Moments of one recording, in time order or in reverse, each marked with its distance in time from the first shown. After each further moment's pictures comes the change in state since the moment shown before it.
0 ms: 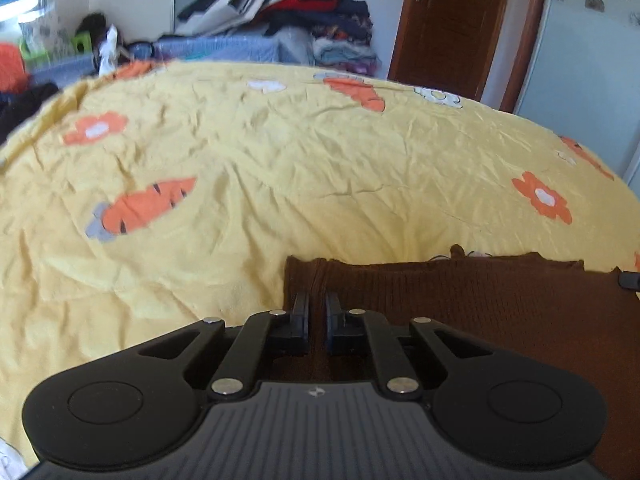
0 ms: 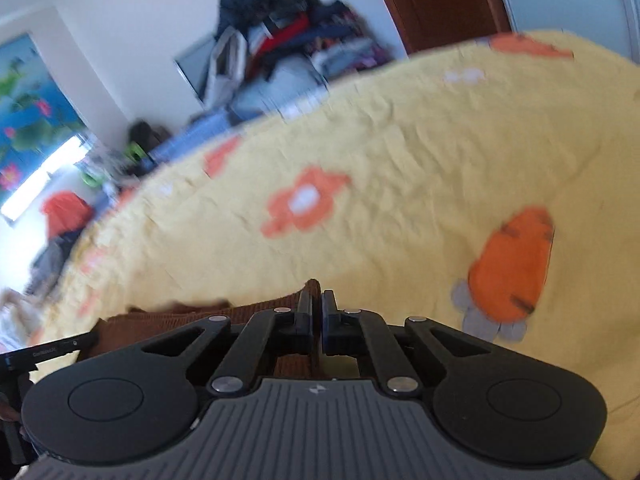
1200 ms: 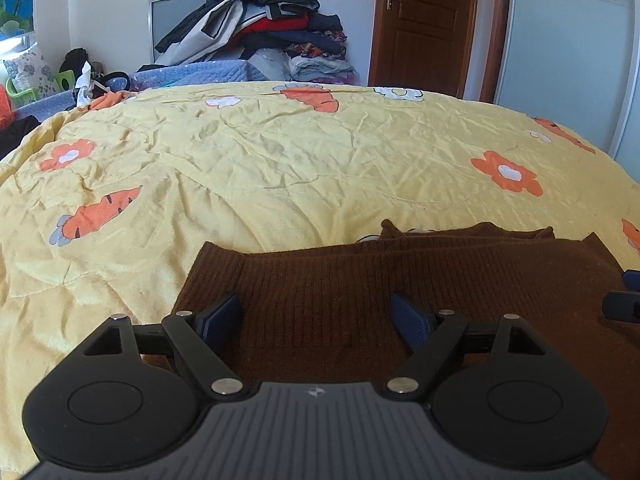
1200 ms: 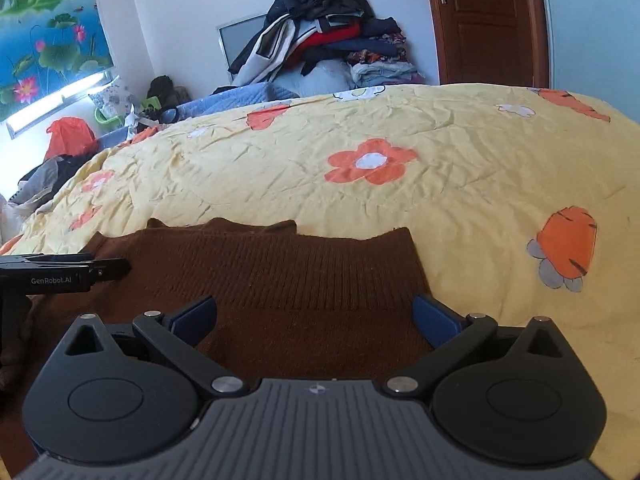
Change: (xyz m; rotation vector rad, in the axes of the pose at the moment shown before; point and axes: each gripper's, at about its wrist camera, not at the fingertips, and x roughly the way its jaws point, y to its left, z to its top) left arm 0.000 -0.047 -0.022 0.072 -0.069 -0.004; right arm 0.000 0.059 -0.065 -0.276 -0.059 -0.037
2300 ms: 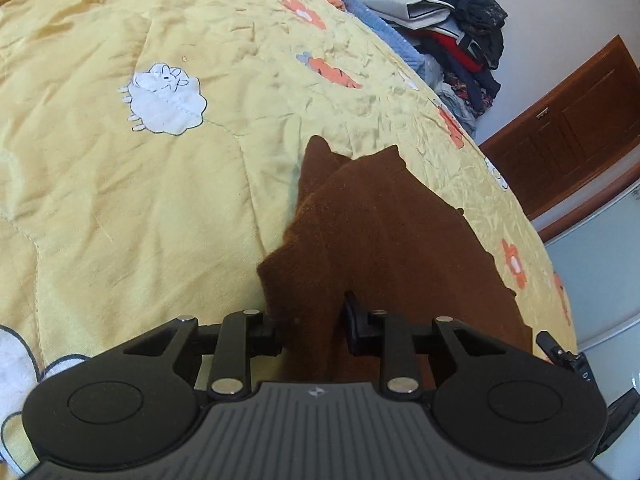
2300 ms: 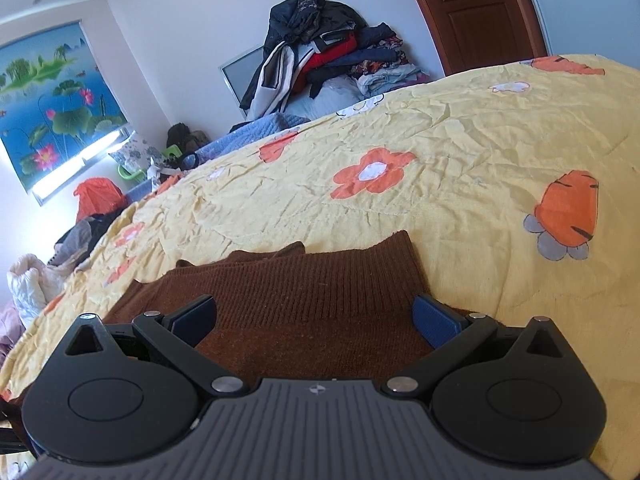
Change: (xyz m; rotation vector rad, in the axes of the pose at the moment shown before) left arm -0.141 0.068 -0.111 -0.805 0.080 0.015; right arm -0.020 -0.026 -0.004 0.182 -0.072 0.142
